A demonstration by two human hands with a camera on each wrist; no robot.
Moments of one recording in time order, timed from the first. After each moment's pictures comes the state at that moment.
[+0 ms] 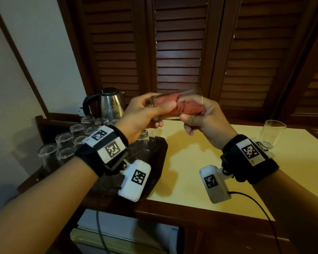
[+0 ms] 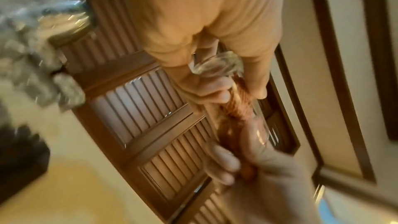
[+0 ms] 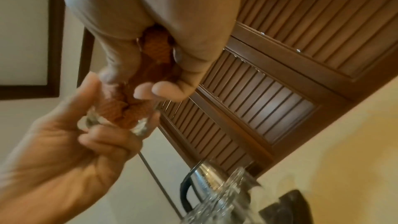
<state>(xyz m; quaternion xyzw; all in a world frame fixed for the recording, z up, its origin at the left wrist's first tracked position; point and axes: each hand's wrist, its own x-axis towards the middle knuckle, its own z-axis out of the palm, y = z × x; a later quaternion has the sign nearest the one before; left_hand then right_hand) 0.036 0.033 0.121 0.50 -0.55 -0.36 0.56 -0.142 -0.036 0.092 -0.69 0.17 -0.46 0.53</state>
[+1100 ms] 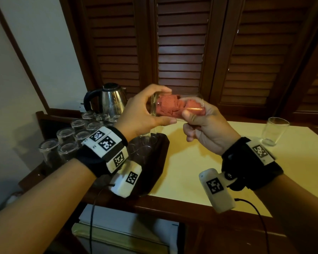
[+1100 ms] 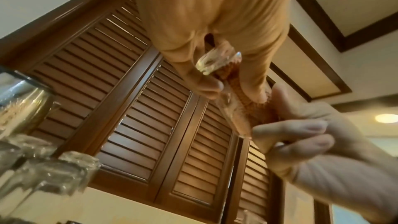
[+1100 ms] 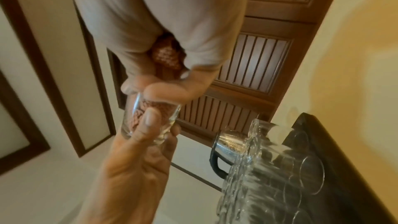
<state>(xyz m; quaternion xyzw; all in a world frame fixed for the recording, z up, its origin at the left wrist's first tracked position) 0.050 0.036 0.113 0.53 -0.69 -0.15 0.48 -0.136 -0.021 0.084 -0.60 0.16 -0.43 0.66</state>
